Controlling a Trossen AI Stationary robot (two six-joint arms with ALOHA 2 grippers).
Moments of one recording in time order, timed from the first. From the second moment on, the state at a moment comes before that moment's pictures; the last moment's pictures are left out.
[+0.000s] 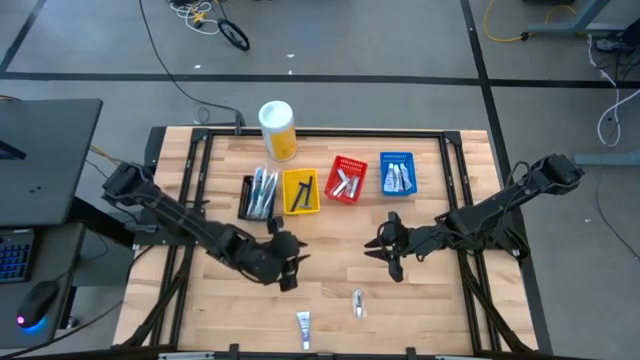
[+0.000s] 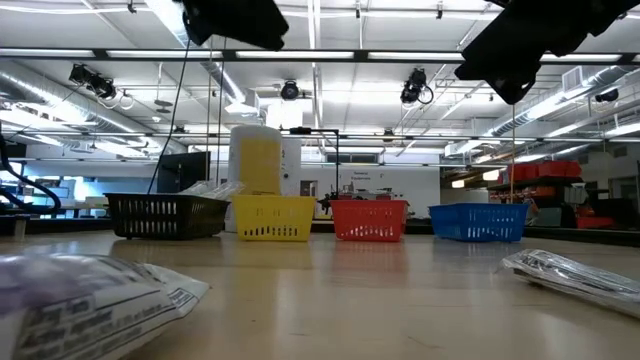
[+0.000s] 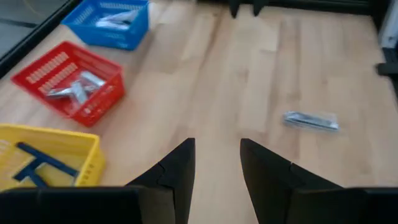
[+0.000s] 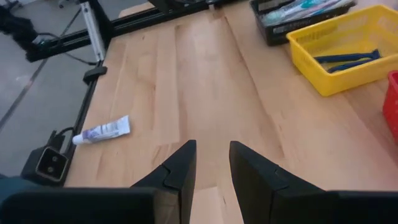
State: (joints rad) left arm -0.50 1.53 1.11 -0.32 -0.64 -0.49; right arm 0.45 1.17 0.63 -0.01 0.33 0.49
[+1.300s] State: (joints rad) left arm -0.44 1.65 1.11 -0.19 -0.36 -0.55; right arm 0.43 1.77 0.75 0.29 -0.34 -0.21
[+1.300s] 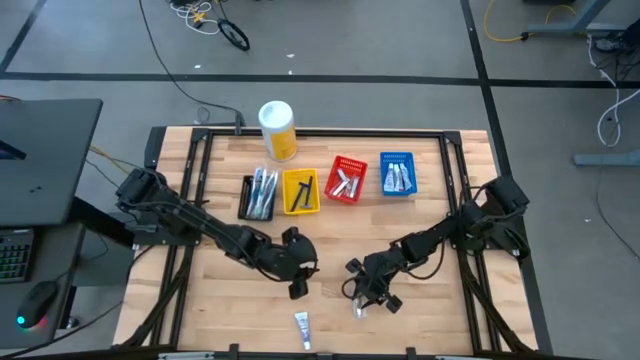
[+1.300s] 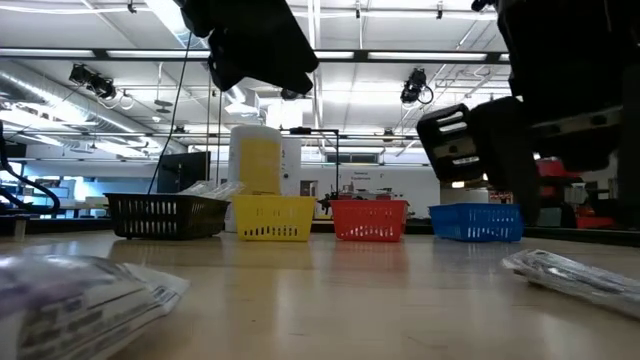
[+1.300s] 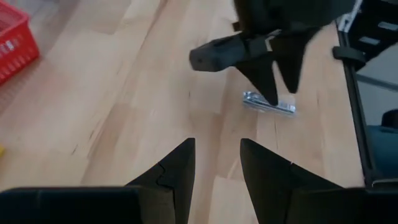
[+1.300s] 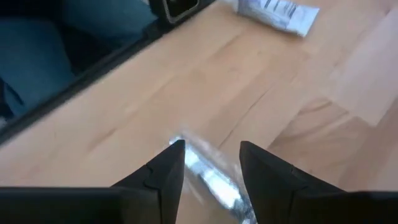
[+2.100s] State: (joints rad) left arm -0.44 1.65 1.11 -0.19 -0.34 -0.47; right arm 0.43 1.80 0.74 0.40 -0.24 -0.25
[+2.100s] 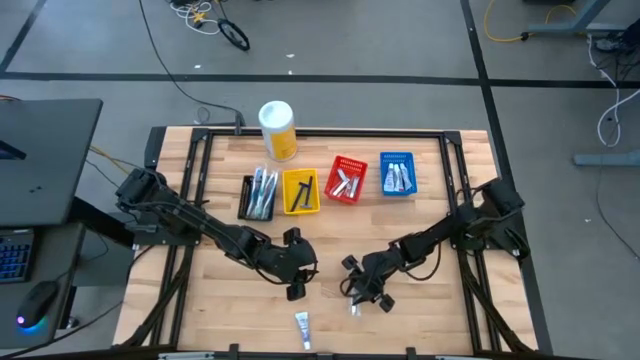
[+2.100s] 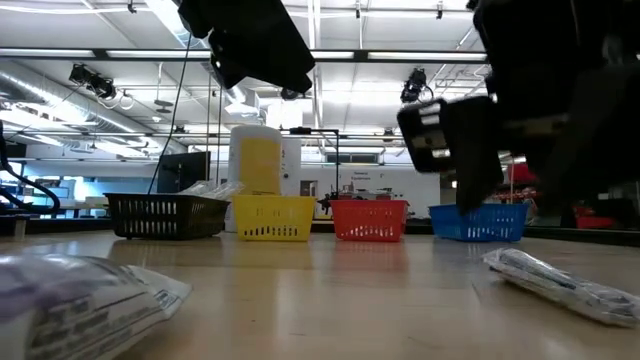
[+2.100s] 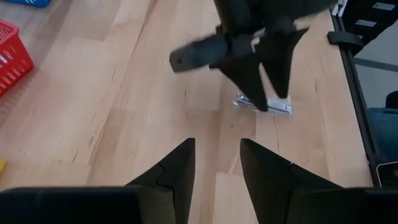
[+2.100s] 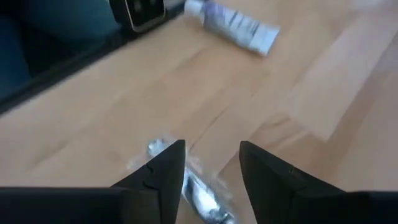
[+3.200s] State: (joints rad) left arm -0.44 1.65 1.11 -0.19 -0.35 -0.44; right arm 0.44 1.87 0.75 0.35 -0.19 -0.24
